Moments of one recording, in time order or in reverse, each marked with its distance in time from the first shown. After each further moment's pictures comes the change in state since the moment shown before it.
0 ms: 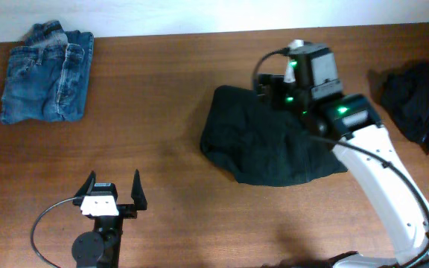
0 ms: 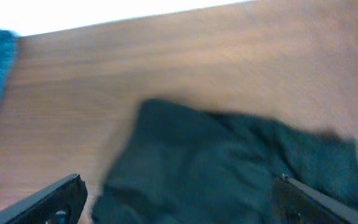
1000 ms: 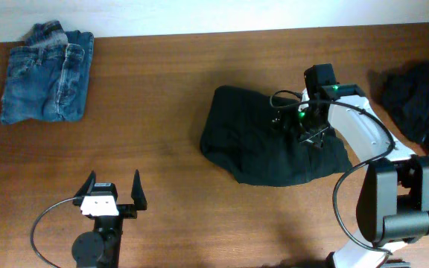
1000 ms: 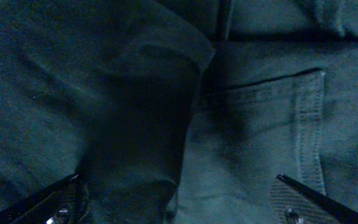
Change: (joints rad) left arm 0.000 0.000 0.000 0.000 0.000 0.000; right arm -0.221 0.354 -0.112 -0.150 -0.319 0.080
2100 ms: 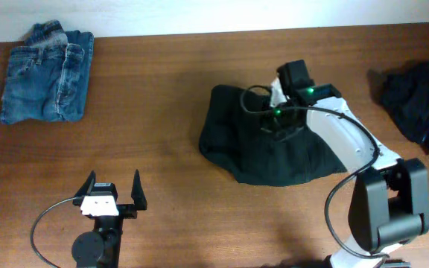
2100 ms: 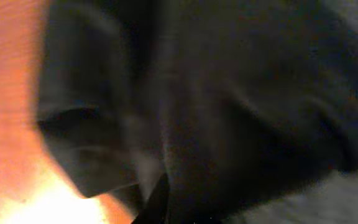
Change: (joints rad) left arm 0.000 0.000 0.000 0.000 0.000 0.000; right arm 0.182 -0.019 0.047 0.115 -0.126 0.015
